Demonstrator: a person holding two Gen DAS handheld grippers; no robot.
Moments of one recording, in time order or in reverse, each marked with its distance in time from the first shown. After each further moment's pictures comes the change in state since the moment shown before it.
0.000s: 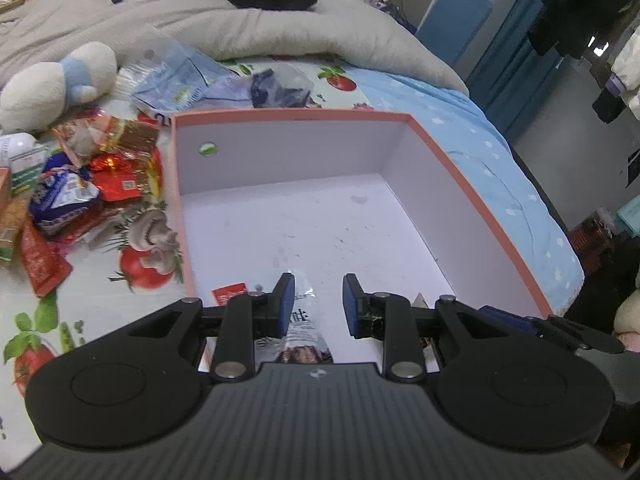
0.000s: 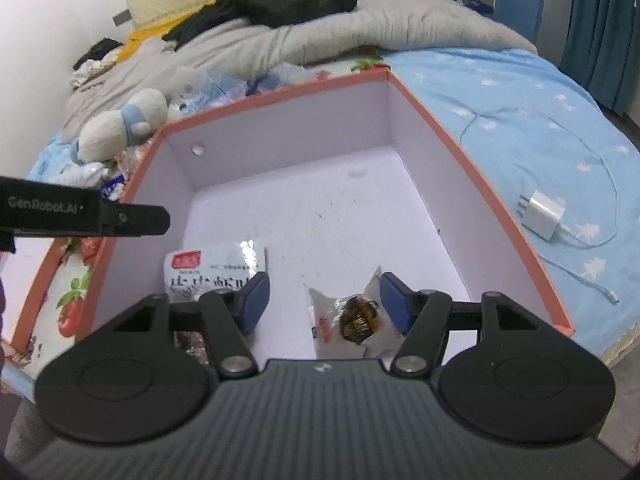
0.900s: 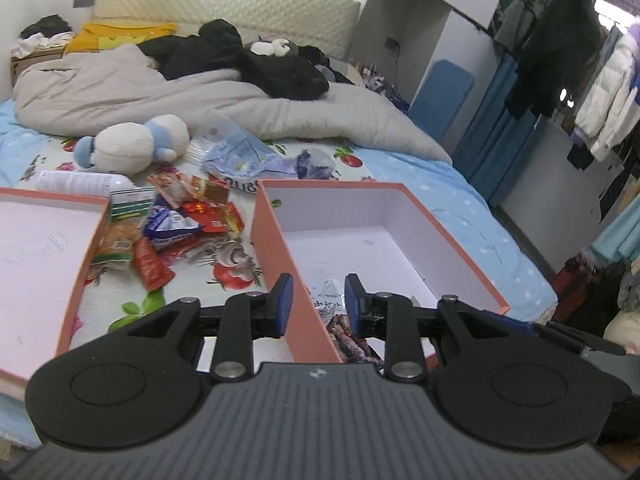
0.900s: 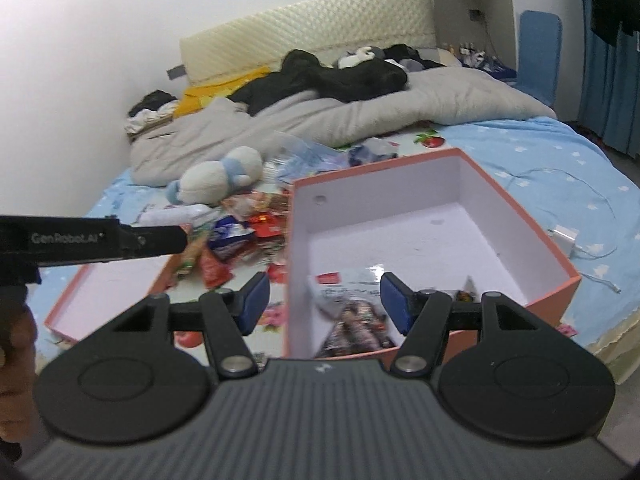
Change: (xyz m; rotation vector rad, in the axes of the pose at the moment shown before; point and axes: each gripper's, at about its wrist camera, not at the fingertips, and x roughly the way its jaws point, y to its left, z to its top) left arm -0.203 0.057 -0.080 -0.009 -0.248 -0.011; right arm -0.126 0.116 -0.039 -0.025 -0.198 0.100
